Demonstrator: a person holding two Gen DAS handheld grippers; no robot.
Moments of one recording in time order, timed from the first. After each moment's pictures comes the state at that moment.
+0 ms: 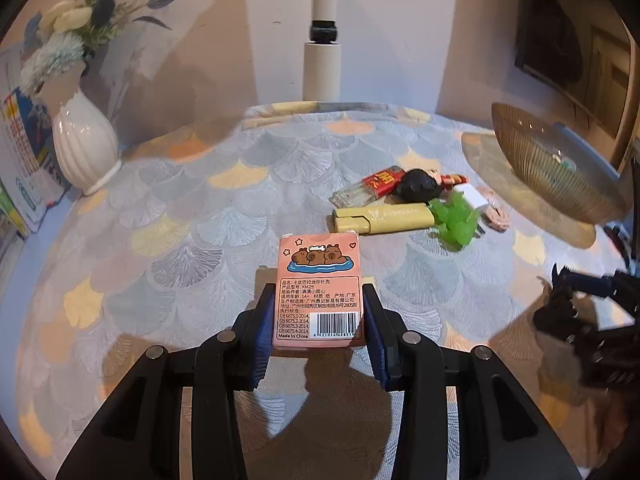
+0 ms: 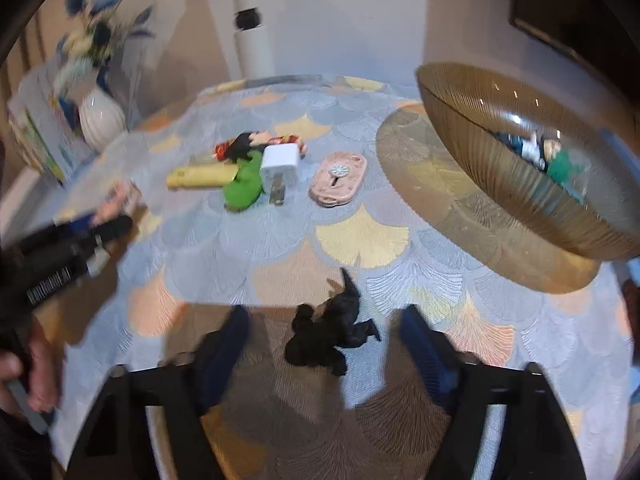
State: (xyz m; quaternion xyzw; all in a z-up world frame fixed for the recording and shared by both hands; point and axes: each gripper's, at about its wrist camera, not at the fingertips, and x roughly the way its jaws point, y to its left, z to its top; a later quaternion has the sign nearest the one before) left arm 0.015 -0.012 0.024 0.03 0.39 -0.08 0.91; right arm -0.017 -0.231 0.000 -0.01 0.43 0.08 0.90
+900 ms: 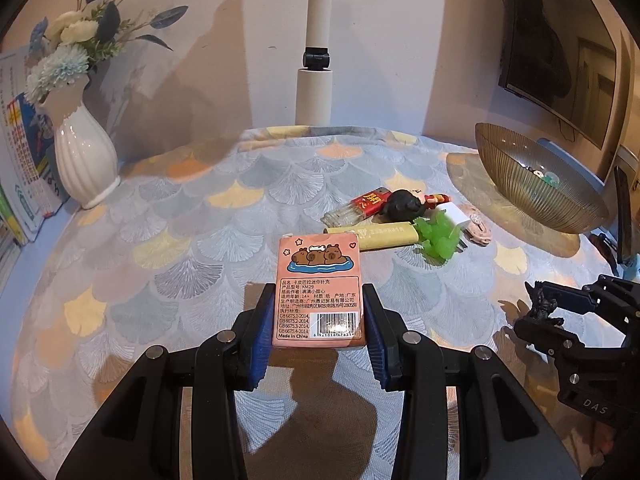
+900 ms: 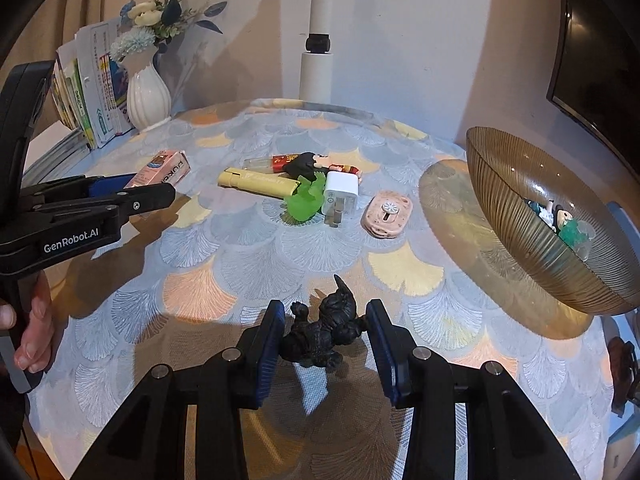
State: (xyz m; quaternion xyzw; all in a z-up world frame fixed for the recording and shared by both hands) left arm 0.005 -0.008 0.031 0.02 0.36 -0.10 0.93; right arm -0.042 -0.205 0.012 -0.08 0.37 0.12 0.92
